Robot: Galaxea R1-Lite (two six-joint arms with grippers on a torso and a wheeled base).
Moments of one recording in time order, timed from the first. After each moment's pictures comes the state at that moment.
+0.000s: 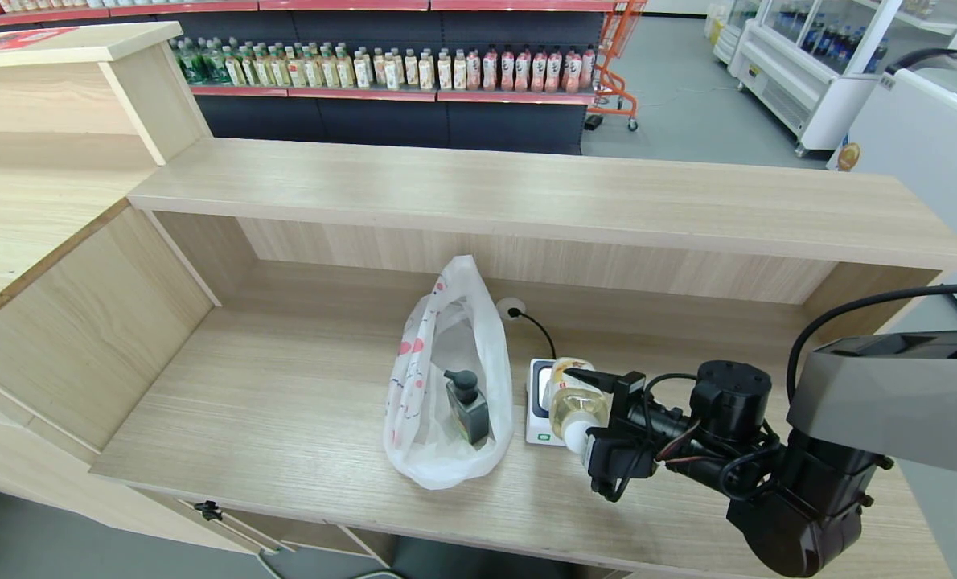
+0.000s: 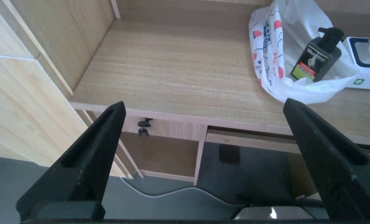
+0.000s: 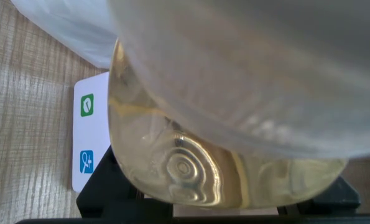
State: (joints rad) left arm 0.00 0.00 0.00 0.00 -0.01 0.00; right arm 0.43 2.25 -0.57 -1.57 0.40 -1.36
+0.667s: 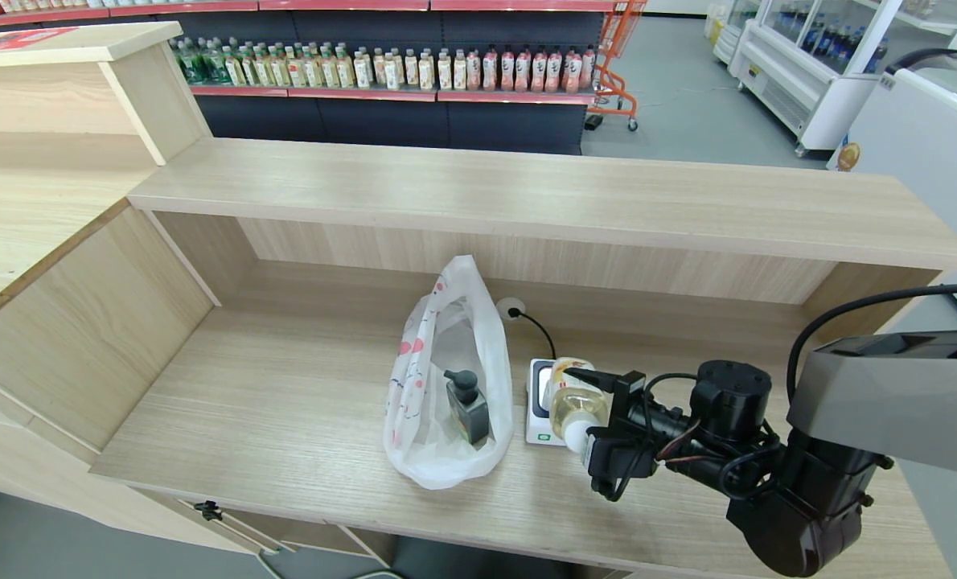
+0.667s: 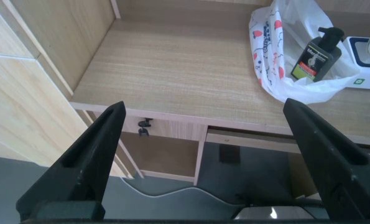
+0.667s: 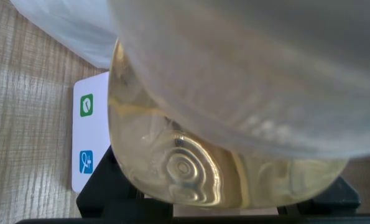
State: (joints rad) left arm 0.00 0.00 0.00 0.00 -0.01 0.00; right arm 0.43 2.25 -0.57 -1.57 0.40 -1.36
